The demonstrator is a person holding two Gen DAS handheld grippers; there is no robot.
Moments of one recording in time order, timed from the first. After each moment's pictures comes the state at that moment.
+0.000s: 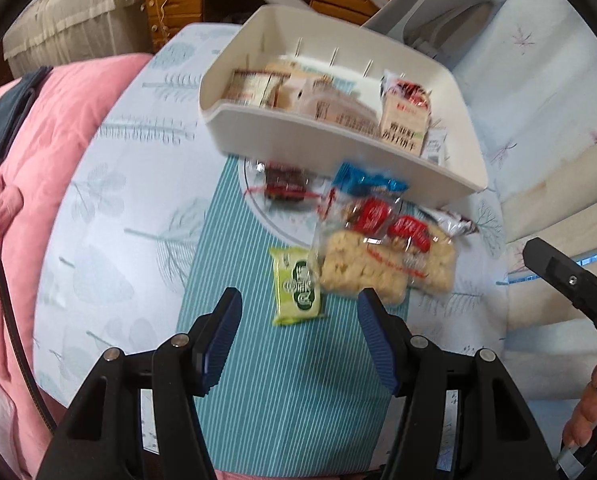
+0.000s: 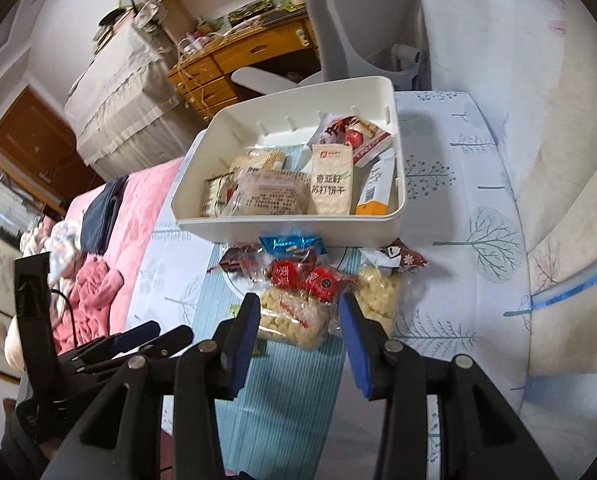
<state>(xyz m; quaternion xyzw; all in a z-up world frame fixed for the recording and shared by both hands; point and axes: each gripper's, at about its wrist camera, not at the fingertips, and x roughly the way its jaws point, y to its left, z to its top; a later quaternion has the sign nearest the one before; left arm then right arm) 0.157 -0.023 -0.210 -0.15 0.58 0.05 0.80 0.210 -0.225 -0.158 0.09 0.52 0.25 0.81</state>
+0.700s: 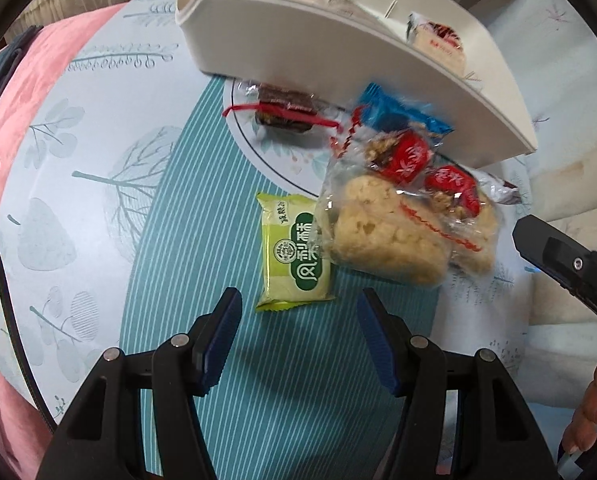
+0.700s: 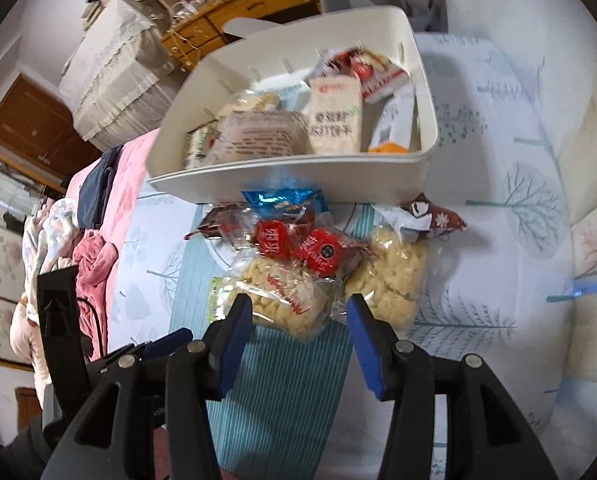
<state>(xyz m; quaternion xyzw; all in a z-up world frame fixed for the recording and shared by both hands) 0.165 -0.034 -0.288 -0.18 0.63 0.06 0.75 0.232 -0.205 -0.224 0.10 0.58 0.26 0.77</state>
